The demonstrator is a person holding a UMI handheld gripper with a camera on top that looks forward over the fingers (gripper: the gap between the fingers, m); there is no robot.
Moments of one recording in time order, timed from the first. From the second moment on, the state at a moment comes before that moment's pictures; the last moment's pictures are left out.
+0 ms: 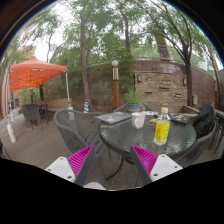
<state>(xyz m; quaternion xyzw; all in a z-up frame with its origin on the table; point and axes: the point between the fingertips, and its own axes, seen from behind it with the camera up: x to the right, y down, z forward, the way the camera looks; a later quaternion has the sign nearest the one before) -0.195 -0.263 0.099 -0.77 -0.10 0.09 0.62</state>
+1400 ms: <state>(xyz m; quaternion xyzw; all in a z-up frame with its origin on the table) 0.016 0.006 0.101 -0.75 -0.02 -0.07 0.65</state>
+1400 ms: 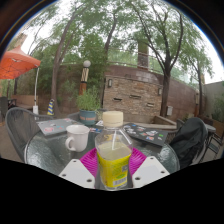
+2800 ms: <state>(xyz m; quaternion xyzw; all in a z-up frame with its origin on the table) 0.017 0.169 0.164 -0.75 0.00 0.02 0.67</state>
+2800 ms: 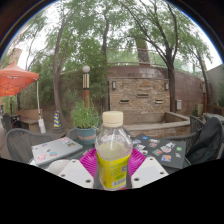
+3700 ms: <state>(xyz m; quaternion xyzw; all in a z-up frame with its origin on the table) 0.052 0.062 0.091 -0.81 0.00 -0.07 0.59</state>
